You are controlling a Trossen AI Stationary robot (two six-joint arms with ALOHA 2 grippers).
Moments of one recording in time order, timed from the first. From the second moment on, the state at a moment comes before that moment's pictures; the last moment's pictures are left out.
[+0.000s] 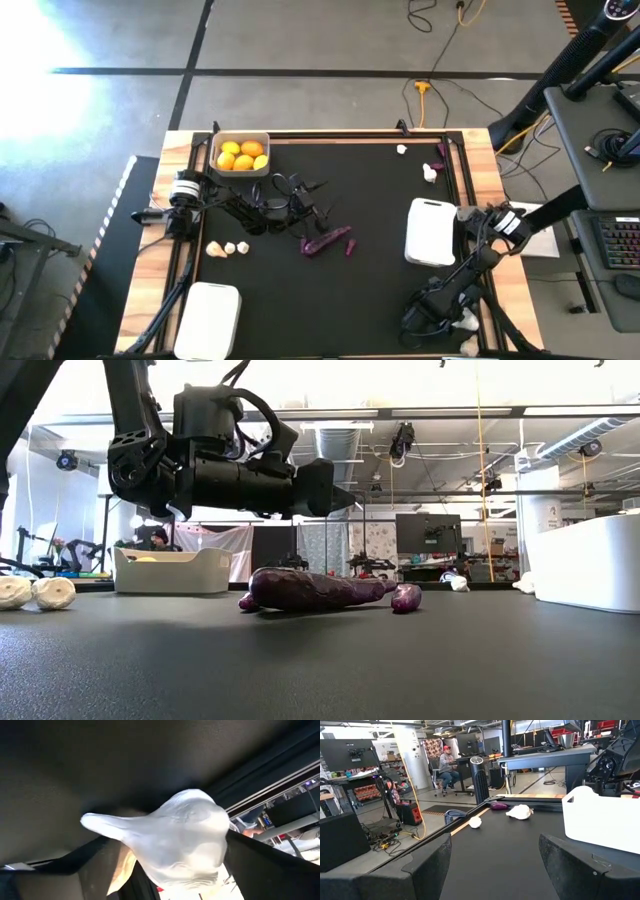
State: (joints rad) left arm -0.01 2.00 0.69 1.36 -0.57 0.15; right arm 0.83 1.95 1.01 -0.95 -0.89 1.57
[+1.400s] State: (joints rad) left arm -0.01 2.00 0.69 1.35 -0.57 0.15; right arm 0.15 1.45 1.03 -1.50 0.10 1.34
